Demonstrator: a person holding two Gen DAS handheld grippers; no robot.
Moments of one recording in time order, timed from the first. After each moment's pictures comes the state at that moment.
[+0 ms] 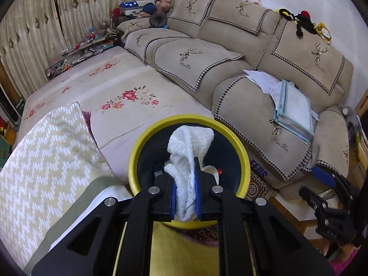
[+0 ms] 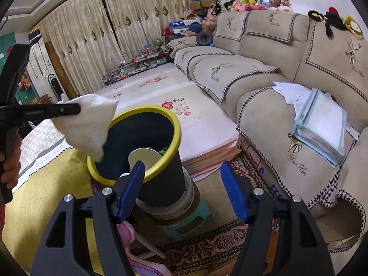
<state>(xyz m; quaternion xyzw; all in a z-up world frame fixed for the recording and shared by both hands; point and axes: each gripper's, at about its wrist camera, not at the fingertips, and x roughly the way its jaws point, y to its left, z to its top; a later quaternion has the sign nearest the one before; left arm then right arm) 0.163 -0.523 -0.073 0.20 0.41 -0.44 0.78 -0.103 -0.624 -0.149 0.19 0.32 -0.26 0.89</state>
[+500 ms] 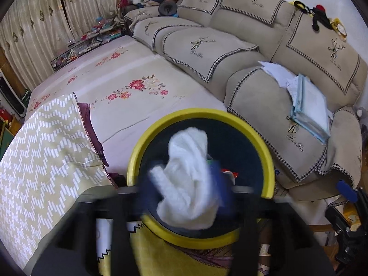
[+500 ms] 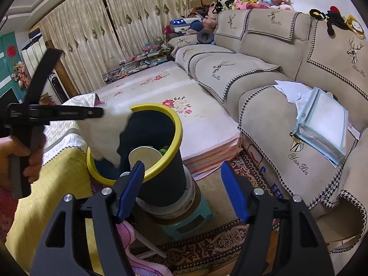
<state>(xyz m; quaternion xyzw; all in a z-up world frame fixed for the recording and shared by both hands) 0.201 -0.546 -0.120 0.21 0.43 -0.40 0.78 -0.096 -0.619 -0.152 0.19 0.32 -0.25 0.89</state>
